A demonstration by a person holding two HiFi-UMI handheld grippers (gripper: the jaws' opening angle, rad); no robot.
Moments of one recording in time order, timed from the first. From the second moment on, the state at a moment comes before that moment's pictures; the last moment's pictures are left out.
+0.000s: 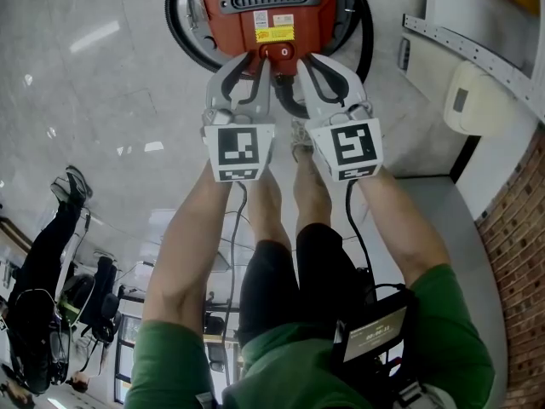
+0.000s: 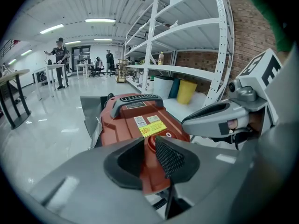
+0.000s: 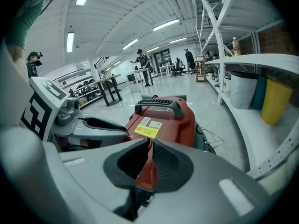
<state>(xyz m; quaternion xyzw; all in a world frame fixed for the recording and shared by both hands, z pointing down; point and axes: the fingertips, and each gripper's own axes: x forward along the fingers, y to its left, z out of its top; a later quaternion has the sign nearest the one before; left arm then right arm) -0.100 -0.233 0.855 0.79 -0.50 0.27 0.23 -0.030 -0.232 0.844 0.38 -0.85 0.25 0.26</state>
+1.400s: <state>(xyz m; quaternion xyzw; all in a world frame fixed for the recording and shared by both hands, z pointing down) -0.143 -0.223 0.716 0.75 -0.57 0.25 0.22 -0.005 -0.242 0.693 0.40 -0.86 0.20 0.23</state>
